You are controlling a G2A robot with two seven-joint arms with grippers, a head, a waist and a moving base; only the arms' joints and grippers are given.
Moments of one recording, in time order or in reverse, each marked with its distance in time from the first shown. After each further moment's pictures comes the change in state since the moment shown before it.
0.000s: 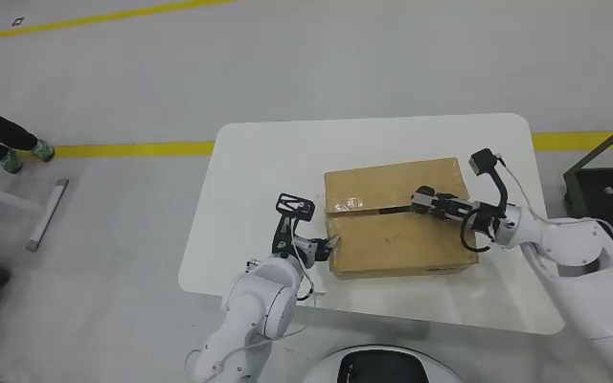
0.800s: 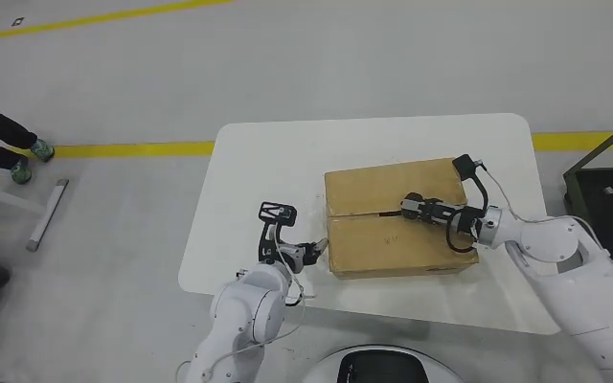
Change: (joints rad) left arm 0.078 -0.002 -0.082 -0.022 -0.044 0.044 0.012; right arm 0.040 -0.008 -0.074 0.038 -0.036 0.061 -0.022
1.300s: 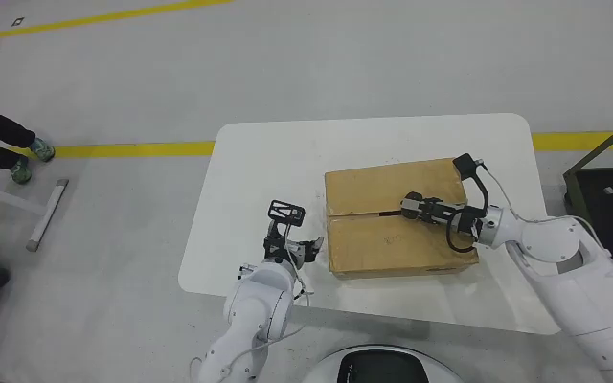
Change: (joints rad) left arm -0.033 -0.001 0.067 0.084 0.227 -0.052 0.076; right arm -0.004 0.002 0.003 -0.011 0.005 0.002 -0.002
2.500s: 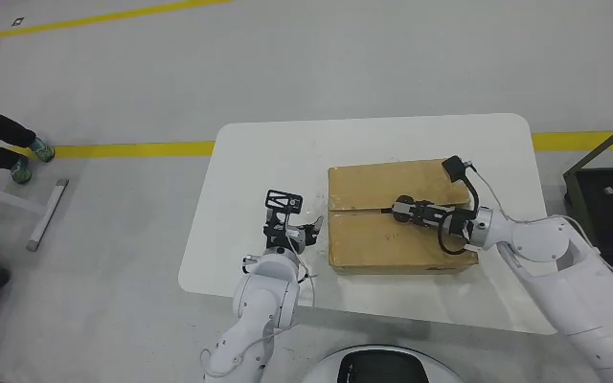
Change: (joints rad) left arm -0.029 -0.038 0.002 0.079 0.049 0.055 0.176; right arm 0.021 -0.006 -0.047 -0.005 0.002 0.012 -0.002
